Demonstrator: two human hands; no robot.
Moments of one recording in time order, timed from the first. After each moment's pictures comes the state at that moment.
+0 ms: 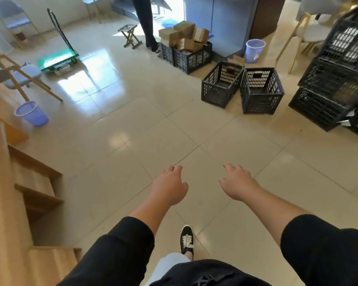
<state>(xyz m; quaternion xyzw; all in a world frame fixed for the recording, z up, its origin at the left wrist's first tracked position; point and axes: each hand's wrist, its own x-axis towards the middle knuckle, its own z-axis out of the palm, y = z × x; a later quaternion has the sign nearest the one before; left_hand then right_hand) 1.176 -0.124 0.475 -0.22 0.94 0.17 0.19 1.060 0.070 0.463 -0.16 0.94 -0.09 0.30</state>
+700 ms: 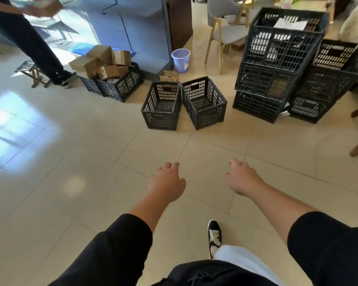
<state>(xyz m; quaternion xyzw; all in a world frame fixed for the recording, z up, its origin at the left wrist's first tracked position) 0.723 -0.163 0.473 -0.03 0.97 0.11 0.23 0.700 0.073 0.463 0.09 0.94 -0.18 0.27</state>
